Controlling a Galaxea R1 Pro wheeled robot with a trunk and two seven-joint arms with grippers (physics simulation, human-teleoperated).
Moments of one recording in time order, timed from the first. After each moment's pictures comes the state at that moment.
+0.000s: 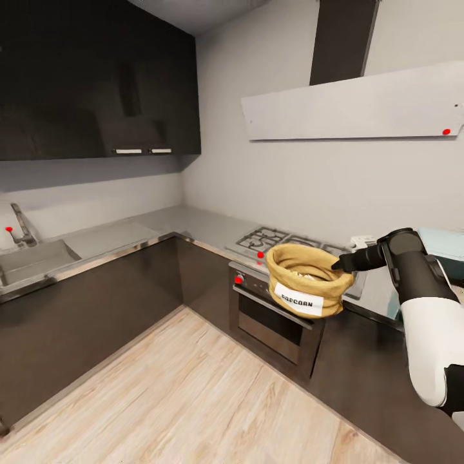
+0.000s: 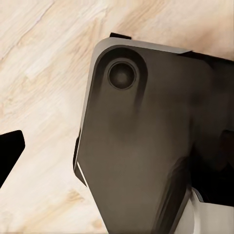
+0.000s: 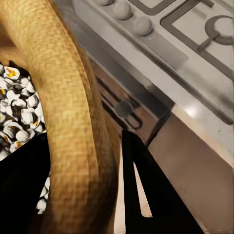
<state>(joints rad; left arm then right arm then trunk) 0.00 0.00 0.02 -0.04 0.19 -0.12 0.01 -1.10 -0.25 -0.16 -0.93 0.68 1.04 0.94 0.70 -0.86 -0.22</state>
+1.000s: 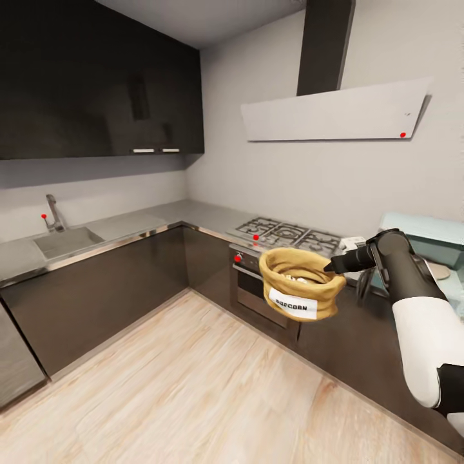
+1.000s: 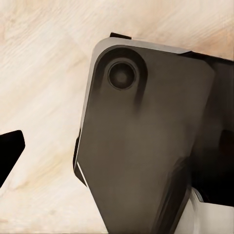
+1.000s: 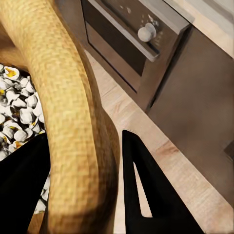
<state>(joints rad) 0.00 0.00 0.02 -0.04 0.19 -0.12 0.01 -1.10 -0.22 -0.11 -0.93 0.68 1.04 0.94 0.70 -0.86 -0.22</state>
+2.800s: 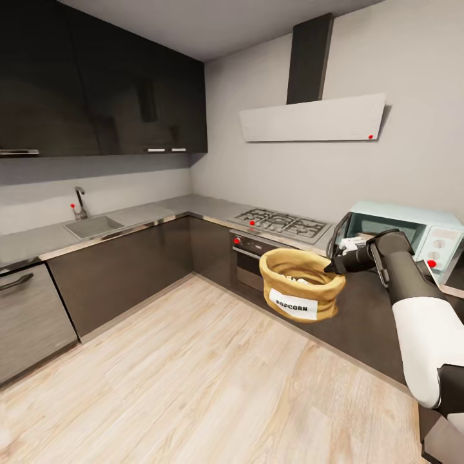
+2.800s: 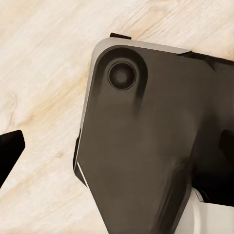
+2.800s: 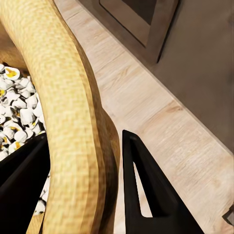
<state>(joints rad) 0.00 0.00 0.02 -0.04 0.19 -0.12 0.01 -1.10 -0.22 -0.11 -0.92 0.68 1.04 0.94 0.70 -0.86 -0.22</state>
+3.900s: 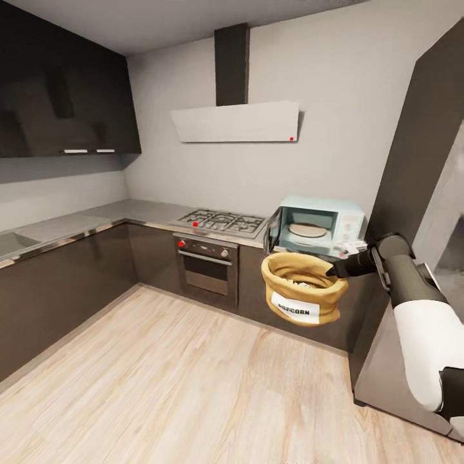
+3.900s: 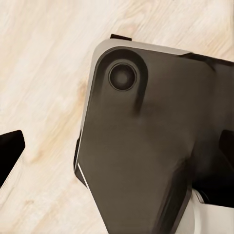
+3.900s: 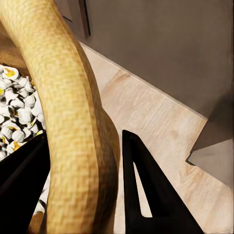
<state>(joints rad) 0.00 0.01 0.02 -0.04 0.19 -0.12 0.01 -1.09 -0.23 -0.12 -0.91 0.68 1.04 0.93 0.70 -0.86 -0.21</state>
